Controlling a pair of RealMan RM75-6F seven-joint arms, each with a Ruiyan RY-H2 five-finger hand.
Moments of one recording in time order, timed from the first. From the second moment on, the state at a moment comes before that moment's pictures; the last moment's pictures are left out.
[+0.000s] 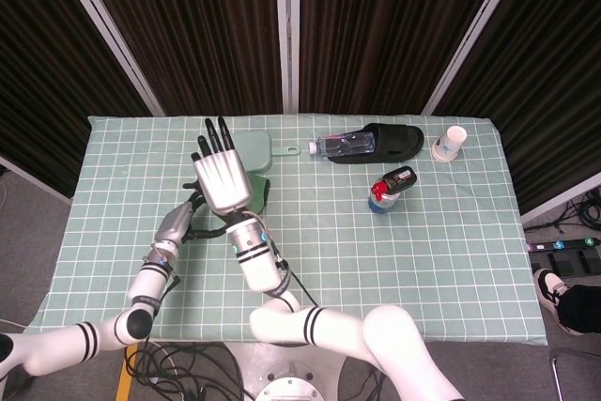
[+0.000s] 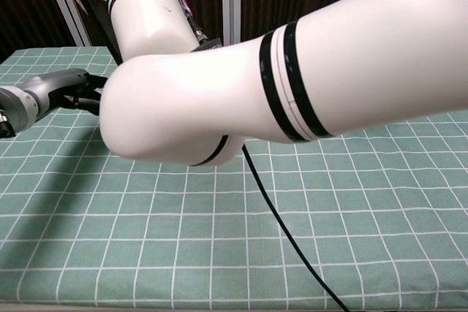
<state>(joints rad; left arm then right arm) -0.68 -1.63 -0.25 -1.36 0.71 0.84 0.01 1.54 -2.27 0.66 -0.75 -0.92 1.19 -0.73</state>
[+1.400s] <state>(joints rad) -0.77 -1.75 -0.29 -1.33 0.55 0.90 0.20 1.44 -2.15 0.62 -0.84 -0.94 1.17 -0.64</state>
